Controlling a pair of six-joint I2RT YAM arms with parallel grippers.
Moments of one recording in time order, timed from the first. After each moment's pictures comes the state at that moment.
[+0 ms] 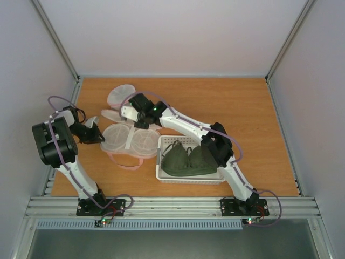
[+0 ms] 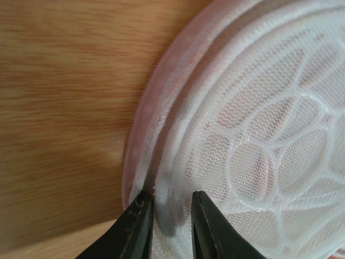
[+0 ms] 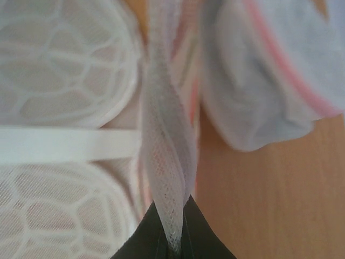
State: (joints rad) left arm 0.41 1.90 1.17 -0.91 0.49 0.33; right arm 0.88 2.34 2.18 -0.70 0.07 -0.59
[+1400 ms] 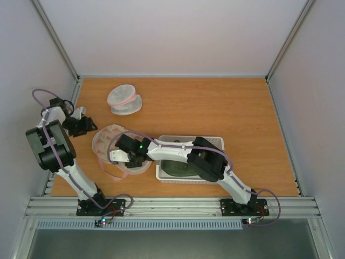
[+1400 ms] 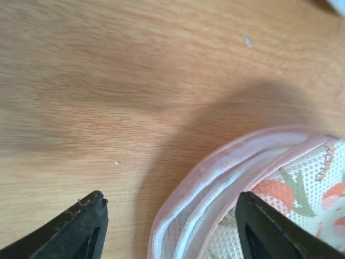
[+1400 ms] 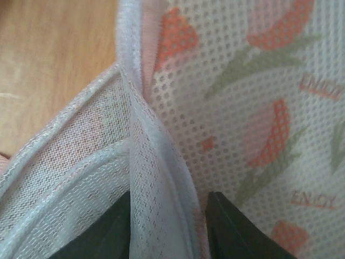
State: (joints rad) left arm 0.48 1.86 1.28 -0.87 0.44 0.23; right arm 1.16 2.29 1.75 -0.49 0.05 -0.61
